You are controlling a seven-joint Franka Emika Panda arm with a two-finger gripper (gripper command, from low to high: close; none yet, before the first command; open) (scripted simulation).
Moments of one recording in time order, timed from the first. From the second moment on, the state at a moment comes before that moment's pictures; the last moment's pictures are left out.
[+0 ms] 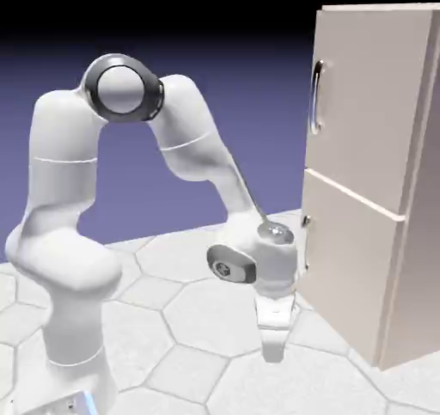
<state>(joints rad) 0.64 0.29 -0.77 -2.66 0.85 2.79 0.45</state>
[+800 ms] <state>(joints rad) 1.27 1.16 -1.55 -2.51 1.71 2.53 0.15</state>
